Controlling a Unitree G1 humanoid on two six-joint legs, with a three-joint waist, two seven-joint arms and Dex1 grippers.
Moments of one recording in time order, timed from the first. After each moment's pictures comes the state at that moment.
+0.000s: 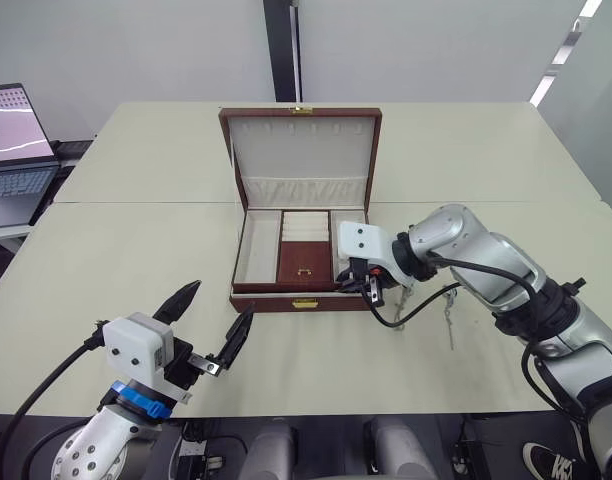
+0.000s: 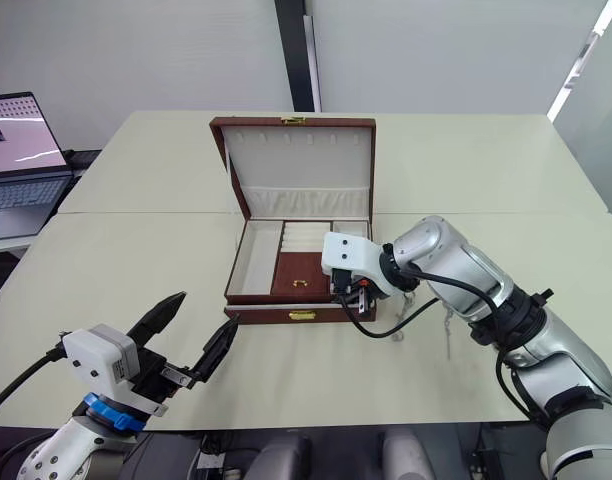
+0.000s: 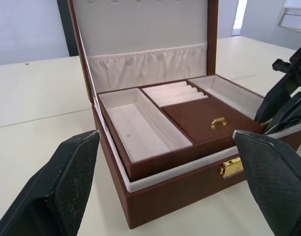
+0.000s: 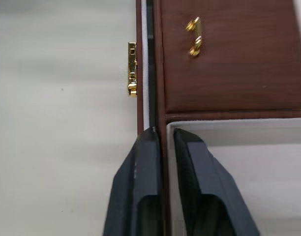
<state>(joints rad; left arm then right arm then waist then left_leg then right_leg) 0.53 0.34 0.23 -0.82 -0.43 0.20 -0.42 -0.91 -0.62 0.58 -0.20 0.15 0.89 1.15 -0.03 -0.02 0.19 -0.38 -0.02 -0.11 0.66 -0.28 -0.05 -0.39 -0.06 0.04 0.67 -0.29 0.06</state>
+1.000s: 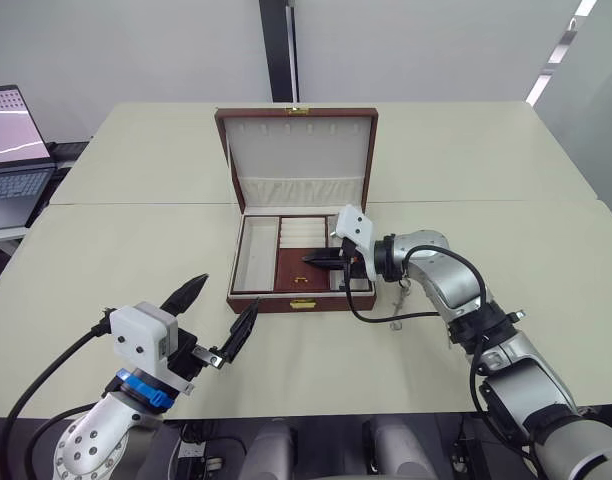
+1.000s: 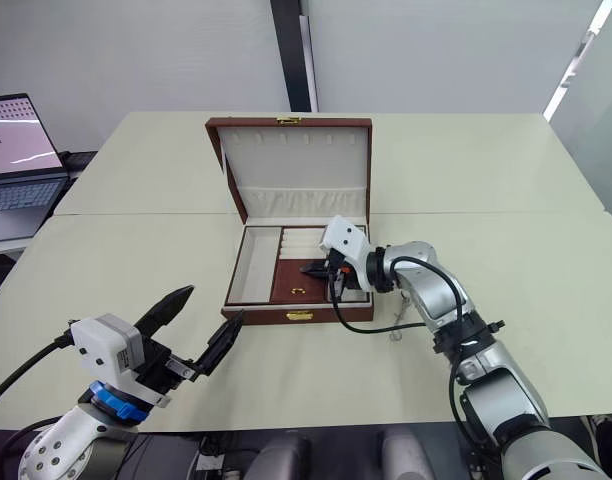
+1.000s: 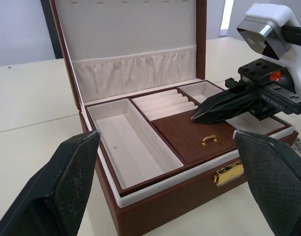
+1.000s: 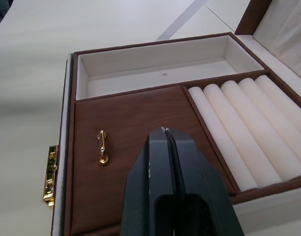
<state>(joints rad) 0.46 0.37 0.24 -0.80 -0.45 0.23 -0.46 -0.74 -0.30 0.36 0.20 0.15 0.39 0.98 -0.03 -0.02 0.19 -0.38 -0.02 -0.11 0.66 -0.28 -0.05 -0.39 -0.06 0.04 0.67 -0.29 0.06</state>
